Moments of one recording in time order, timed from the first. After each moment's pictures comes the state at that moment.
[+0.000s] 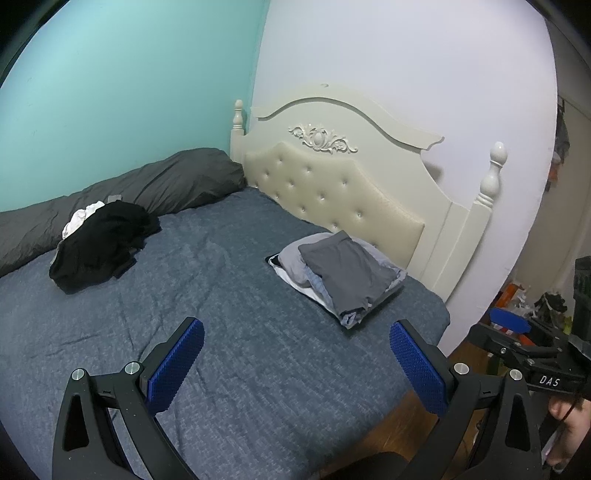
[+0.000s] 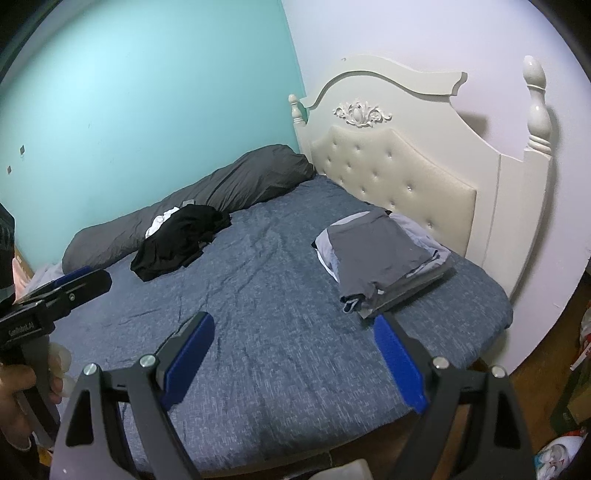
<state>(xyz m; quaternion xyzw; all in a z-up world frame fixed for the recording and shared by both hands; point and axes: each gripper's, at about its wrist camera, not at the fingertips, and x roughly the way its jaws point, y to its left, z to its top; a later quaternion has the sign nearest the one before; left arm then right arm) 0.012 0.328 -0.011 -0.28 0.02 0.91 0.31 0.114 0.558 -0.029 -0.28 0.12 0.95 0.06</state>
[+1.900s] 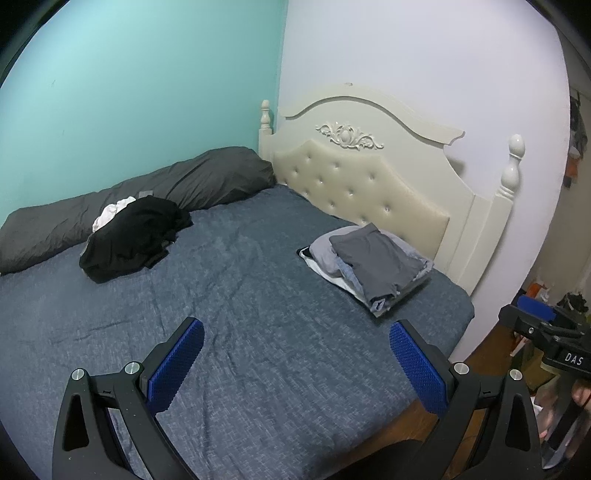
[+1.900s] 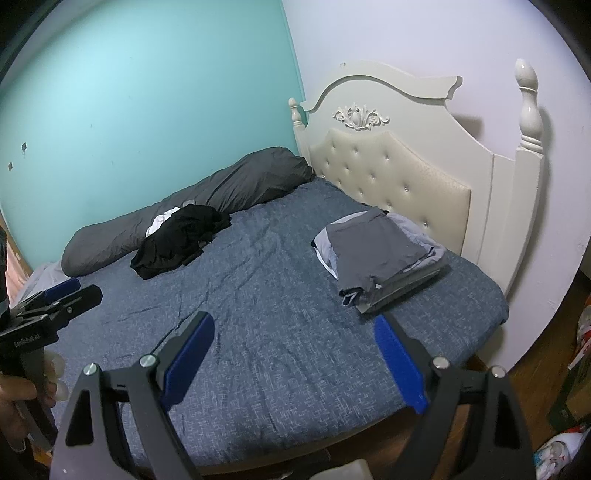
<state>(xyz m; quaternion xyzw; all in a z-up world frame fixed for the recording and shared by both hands) 0.034 0.296 -0.024 -0.28 0.04 0.93 0.25 0.130 0.551 -0.036 -0.28 0.12 0.95 0.06</state>
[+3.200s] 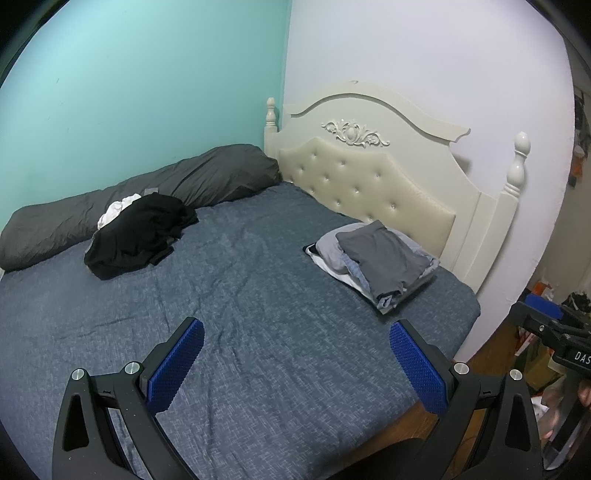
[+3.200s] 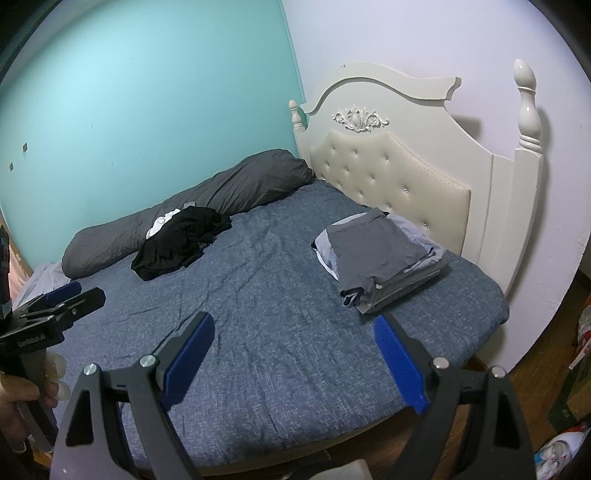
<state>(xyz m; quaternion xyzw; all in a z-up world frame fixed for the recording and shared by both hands) 0.033 0.292 -0.029 -0.28 0.04 0.93 0.24 0.135 0.549 -0.038 -0.27 0.12 0.95 0.06</state>
